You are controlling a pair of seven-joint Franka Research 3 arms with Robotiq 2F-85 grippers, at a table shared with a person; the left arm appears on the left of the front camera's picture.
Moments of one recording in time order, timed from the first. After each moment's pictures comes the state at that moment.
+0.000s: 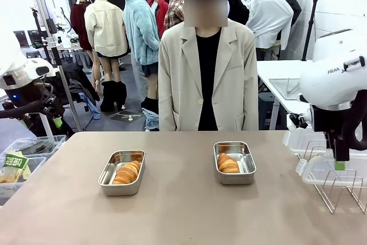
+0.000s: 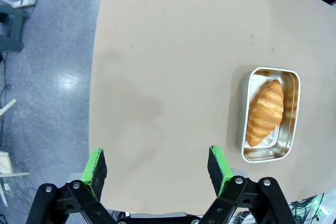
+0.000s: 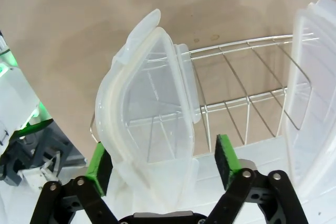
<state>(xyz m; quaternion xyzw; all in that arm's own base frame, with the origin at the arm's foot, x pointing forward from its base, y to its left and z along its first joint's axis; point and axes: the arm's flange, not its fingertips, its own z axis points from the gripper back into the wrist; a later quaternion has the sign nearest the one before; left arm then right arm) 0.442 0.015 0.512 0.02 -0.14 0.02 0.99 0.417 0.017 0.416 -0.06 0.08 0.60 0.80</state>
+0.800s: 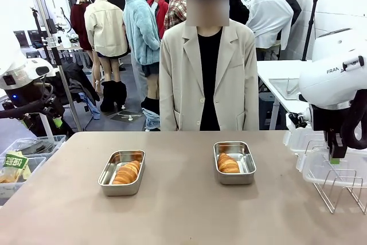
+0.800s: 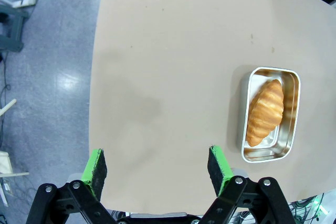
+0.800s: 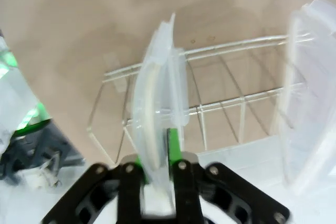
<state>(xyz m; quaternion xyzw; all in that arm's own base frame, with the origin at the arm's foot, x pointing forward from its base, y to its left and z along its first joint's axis) 0.442 0.015 0.512 0.02 -0.14 0.02 0.99 0.419 0.018 0.420 -0.06 0.08 0.60 0.79</state>
